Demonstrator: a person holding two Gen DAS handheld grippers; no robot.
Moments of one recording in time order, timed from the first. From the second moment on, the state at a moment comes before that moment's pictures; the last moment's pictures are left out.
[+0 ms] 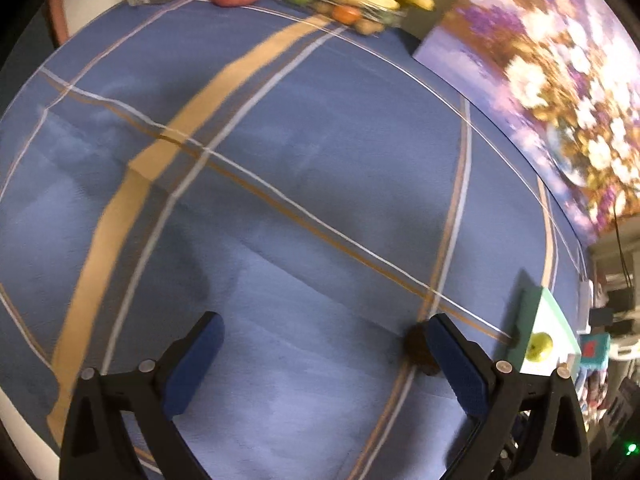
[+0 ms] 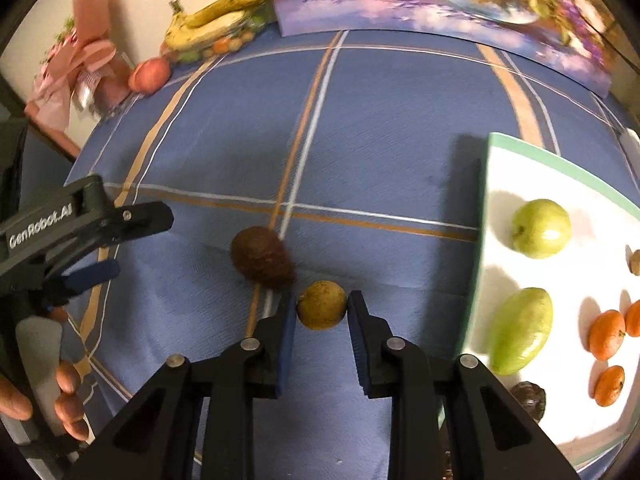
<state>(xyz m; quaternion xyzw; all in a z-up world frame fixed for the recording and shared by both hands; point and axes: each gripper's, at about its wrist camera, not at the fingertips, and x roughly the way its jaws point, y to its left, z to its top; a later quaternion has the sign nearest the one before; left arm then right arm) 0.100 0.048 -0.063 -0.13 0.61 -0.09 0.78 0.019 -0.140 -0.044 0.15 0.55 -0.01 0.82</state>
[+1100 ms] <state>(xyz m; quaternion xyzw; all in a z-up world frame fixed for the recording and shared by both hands) 0.091 -0.024 -0.057 -0.12 0.62 -0.19 0.75 -0.018 -0.199 -0.008 0.19 0.49 -0.06 0.85</state>
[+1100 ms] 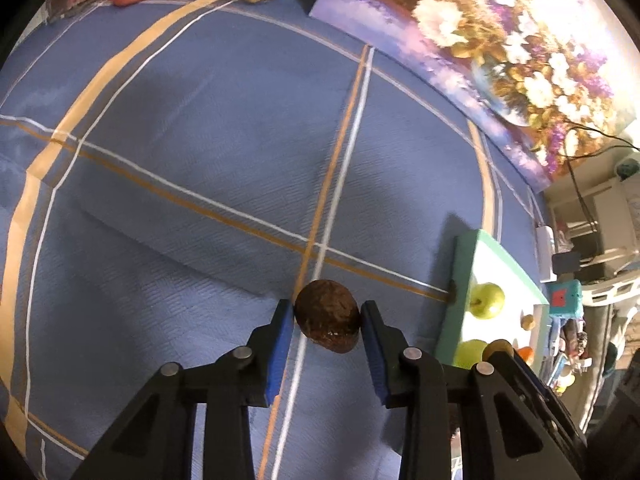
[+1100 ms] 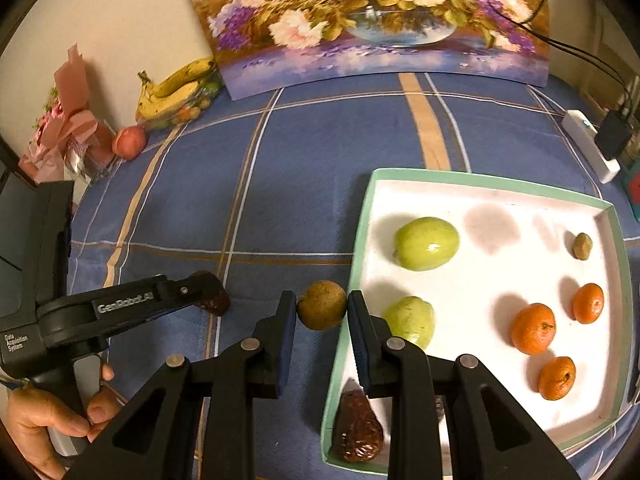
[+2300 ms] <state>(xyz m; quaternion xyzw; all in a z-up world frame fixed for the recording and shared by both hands) -0.003 -0.137 -0.039 0.05 0.60 -0.34 0.73 -0.097 -0.302 -0.023 0.24 0.51 -0.17 0.81</state>
